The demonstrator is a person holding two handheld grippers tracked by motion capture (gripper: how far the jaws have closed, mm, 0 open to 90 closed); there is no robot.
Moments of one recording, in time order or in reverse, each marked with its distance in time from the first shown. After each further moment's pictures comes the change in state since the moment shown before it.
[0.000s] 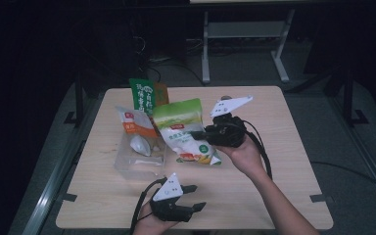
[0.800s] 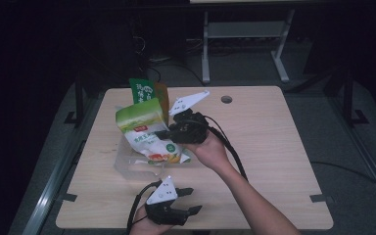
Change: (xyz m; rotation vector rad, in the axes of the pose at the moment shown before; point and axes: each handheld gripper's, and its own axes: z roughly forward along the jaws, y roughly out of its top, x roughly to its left) left arm -0.001 -0.007 -0.011 -0.008 -0.008 0.003; right arm 0.029 0.046 0.064 -0.007 0.102 -0.069
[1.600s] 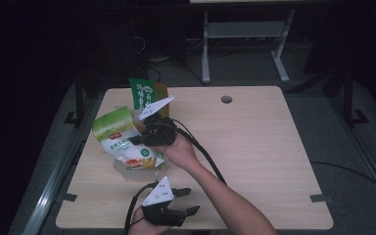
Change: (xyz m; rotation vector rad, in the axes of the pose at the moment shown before) left arm 0.000 -0.002 -0.005 -0.031 -0.001 -0.018; right arm -0.003 0.007 0.085 0.016 0.105 0.015
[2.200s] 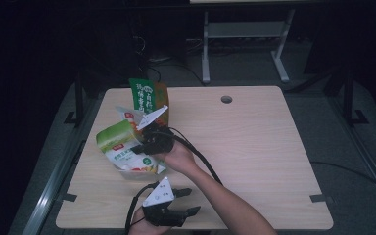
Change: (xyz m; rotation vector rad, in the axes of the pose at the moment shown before) left arm -0.002 0.000 0.002 -0.001 -0.008 0.005; right arm -0.006 -0.023 0.026 0.092 0.016 -0.017
